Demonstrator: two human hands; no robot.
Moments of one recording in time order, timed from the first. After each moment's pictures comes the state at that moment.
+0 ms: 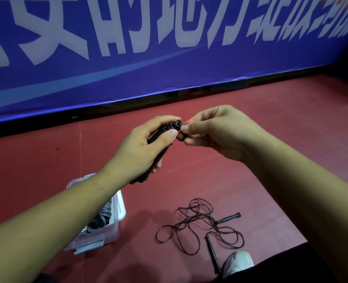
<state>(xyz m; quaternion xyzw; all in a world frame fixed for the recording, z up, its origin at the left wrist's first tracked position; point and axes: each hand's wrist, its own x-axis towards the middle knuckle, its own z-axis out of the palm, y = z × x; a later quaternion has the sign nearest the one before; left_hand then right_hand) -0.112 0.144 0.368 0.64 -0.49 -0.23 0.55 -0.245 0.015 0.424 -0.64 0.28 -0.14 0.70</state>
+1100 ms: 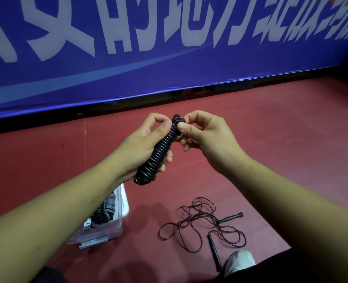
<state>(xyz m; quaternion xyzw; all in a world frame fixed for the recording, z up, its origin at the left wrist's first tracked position) -0.098 0.147 0.362 0.55 -0.36 -0.43 0.62 -0.222 0.031 0.377 -0.68 0.19 -0.27 0.65</state>
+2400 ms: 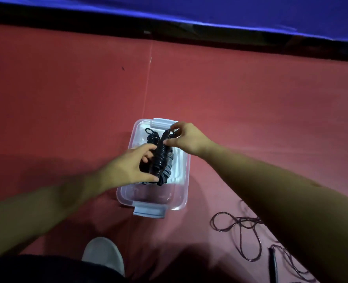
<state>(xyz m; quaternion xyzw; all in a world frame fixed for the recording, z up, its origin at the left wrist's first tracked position) 0.109 0.330 0.068 0.81 -0.33 -0.34 0.34 0.072 0.107 0.092 -0.85 0.20 0.16 0.46</state>
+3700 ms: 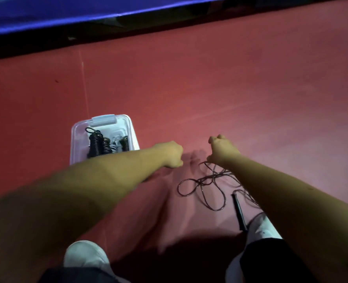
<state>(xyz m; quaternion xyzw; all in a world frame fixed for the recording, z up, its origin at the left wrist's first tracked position) -0.030 0.098 0.072 0.76 -0.55 -0.34 -0.12 -0.175 -0.032 0.058 -0.88 0.38 0.21 0.19</state>
